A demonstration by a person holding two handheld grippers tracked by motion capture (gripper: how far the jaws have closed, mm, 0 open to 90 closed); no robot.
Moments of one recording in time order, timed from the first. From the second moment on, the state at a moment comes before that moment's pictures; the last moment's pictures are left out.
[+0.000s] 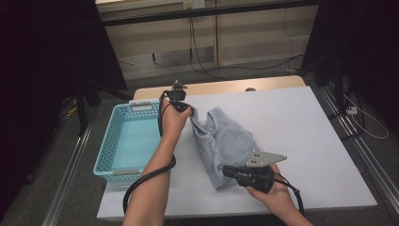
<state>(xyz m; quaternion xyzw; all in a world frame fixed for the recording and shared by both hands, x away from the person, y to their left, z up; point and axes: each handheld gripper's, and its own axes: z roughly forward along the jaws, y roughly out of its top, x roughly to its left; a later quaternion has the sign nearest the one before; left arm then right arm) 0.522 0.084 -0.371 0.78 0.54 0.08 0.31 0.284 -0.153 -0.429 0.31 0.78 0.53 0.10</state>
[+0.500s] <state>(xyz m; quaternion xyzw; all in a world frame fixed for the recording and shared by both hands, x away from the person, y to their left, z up) 0.522 0.079 -0.370 0.78 0.53 0.08 0.31 0.282 -0.160 -0.429 0.32 0.78 0.52 0.12</state>
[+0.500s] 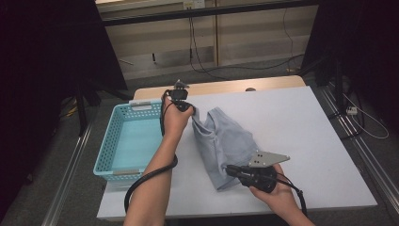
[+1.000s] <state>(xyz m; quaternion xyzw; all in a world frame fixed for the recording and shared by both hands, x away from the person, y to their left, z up) 0.522 0.082 -0.370 0.78 0.54 0.08 0.32 0.282 -0.163 -0.429 0.32 0.79 0.51 0.13</state>
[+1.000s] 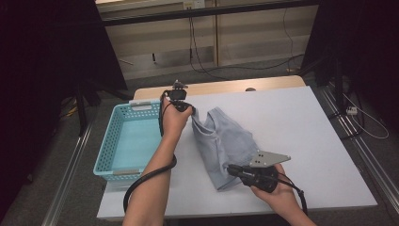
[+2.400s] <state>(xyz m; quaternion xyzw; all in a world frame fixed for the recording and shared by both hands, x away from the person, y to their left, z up) 0.517 0.087 -0.373 0.78 0.50 0.10 0.36 0.278 -0.186 -0.431 0.32 0.80 0.48 0.15</state>
